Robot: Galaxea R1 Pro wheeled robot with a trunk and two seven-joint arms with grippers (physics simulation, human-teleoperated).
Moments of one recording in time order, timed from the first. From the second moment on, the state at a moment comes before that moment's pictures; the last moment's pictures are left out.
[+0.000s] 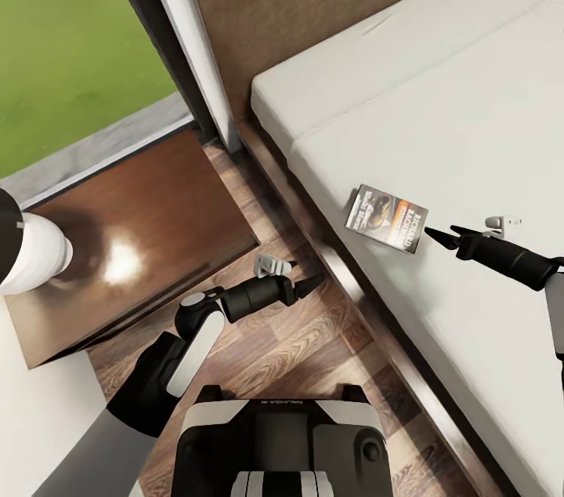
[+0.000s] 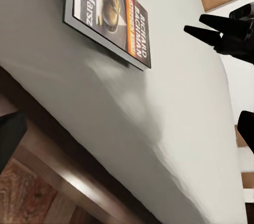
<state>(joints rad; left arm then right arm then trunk) -0.65 -0.02 -0.41 -1.39 0.53 0.46 -0.46 -0.72 -0.36 -0.37 -1.40 -0.21 0.67 0.84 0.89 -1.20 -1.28</state>
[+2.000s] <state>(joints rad) -0.94 -0.14 -0.29 -1.04 0.62 0.43 -0.55 -0.72 -0.37 -0.32 -1.38 -0.12 0.67 0.83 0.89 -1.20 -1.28</state>
